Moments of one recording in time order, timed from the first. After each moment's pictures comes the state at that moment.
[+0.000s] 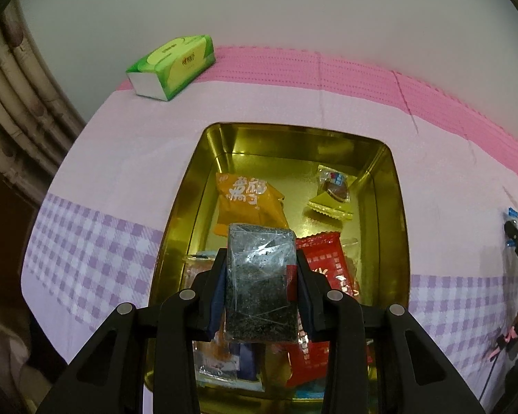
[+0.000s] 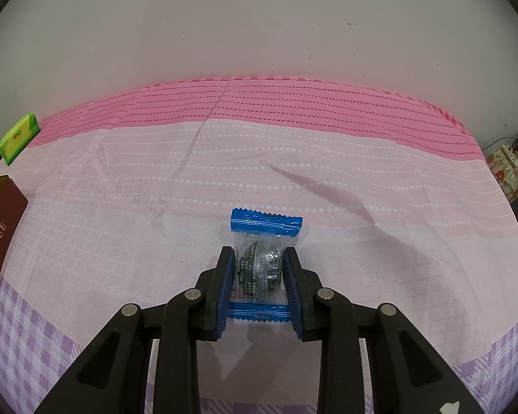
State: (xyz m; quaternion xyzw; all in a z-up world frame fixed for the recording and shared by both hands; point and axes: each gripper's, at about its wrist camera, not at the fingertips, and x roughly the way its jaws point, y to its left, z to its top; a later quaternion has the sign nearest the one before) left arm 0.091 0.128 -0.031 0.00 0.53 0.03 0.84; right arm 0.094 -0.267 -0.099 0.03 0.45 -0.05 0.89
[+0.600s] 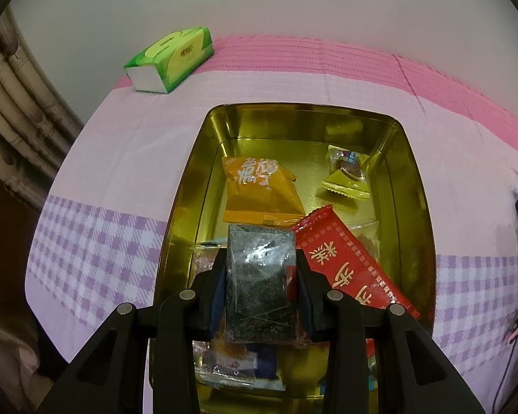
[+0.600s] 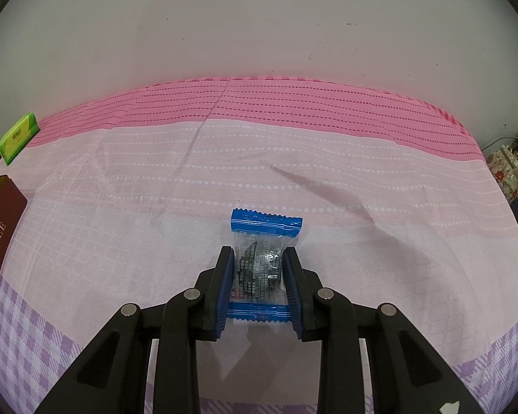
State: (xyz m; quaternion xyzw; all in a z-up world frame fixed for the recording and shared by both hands) left arm 0.084 0.132 -0.046 0.04 0.54 0.02 0.84; right arm 0.095 -0.266 -0.100 0.03 0.45 -0.05 0.89
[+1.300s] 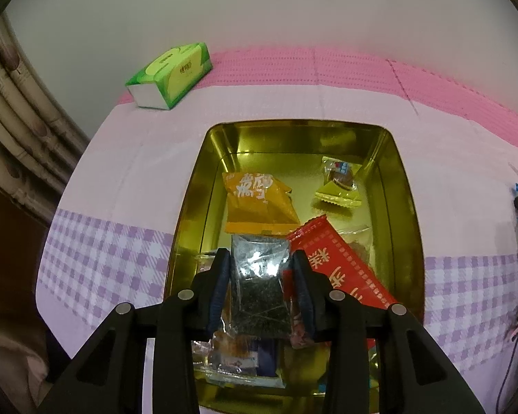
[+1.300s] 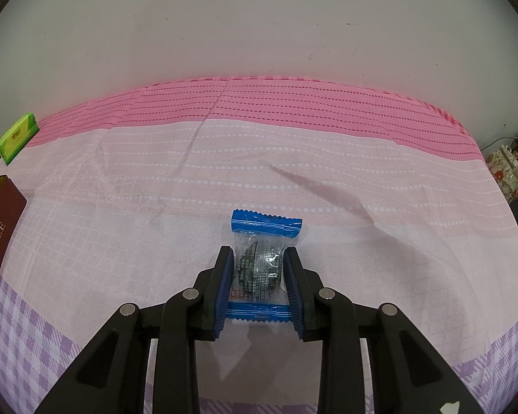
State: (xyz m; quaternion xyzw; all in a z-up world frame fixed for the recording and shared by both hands) left arm 0.080 0.128 -0.032 0.05 0.52 0.02 0.85; right arm 0.095 -0.268 -0.099 0.03 0.45 -0.05 0.89
